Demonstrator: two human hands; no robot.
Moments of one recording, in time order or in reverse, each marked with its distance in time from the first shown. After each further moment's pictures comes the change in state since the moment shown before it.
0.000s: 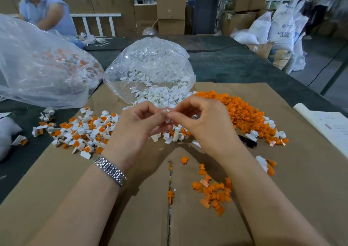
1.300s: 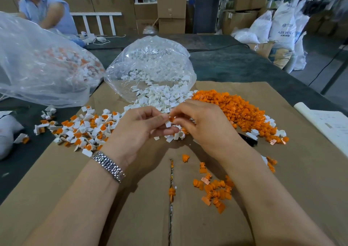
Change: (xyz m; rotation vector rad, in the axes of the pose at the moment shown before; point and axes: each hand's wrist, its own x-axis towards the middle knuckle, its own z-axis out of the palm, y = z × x) left_hand 0.000 0.001 -0.004 -0.022 -0.053 -0.130; right_hand 0.005 0.009 0.000 -0.343 -0.168 -0.248
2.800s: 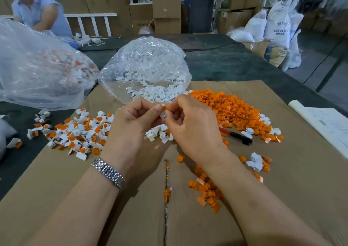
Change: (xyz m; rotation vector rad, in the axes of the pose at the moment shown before) left_hand 0.003 -0.009 0.007 -0.005 0.075 0.292; right_hand -0.002 -0.012 0.023 0.031 0.397 0.058
